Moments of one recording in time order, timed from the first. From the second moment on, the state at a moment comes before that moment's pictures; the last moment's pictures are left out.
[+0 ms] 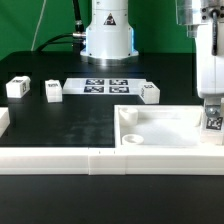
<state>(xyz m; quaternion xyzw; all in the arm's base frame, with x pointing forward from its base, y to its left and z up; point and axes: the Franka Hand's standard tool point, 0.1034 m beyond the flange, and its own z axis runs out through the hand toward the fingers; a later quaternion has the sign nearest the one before) 0.634 0.119 0.075 -0.59 0.80 0.02 0.08</state>
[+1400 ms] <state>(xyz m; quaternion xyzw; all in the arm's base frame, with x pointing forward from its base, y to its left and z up) 0.636 0.121 0.075 -0.97 0.25 -0.03 0.04</state>
